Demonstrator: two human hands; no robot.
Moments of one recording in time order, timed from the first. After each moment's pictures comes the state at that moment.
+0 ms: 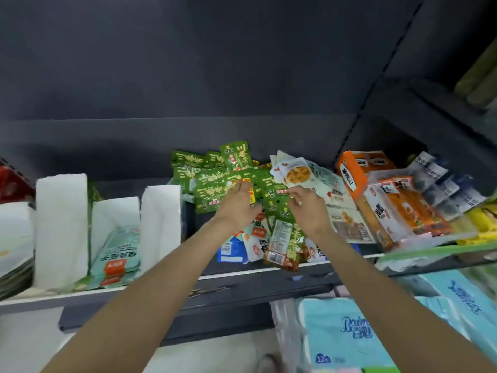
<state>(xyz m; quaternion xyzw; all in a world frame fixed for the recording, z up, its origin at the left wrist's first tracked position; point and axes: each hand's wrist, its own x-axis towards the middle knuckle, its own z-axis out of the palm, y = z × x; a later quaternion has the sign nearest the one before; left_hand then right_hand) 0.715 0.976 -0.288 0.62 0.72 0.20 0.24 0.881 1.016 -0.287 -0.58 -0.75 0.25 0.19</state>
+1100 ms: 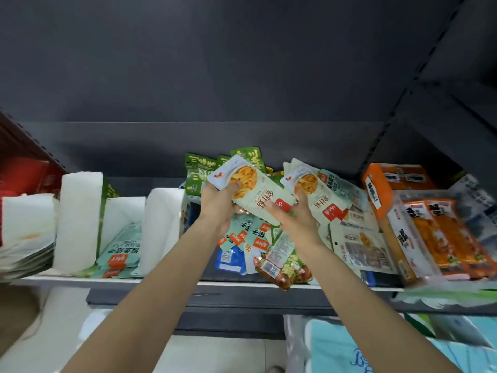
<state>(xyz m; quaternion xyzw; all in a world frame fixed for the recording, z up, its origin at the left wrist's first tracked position) 0.723 0.984 -0.250 0.10 0.61 0.65 0.43 0.865 1.014 -0.269 -0.48 -0.53 0.63 0.31</state>
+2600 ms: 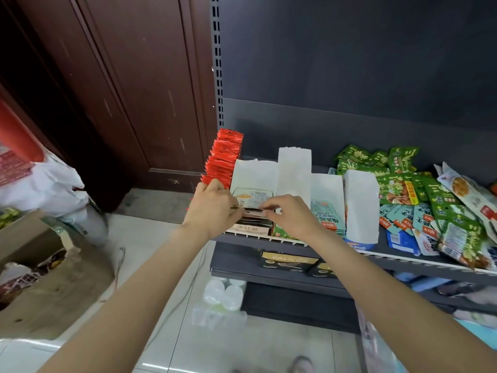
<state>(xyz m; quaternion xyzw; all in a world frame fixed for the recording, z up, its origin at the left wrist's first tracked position) 0.342 0.663 -0.260 0.62 0.78 0.05 -0.04 0.502 0.764 -0.261 -0.34 -0.87 0.33 0.07</state>
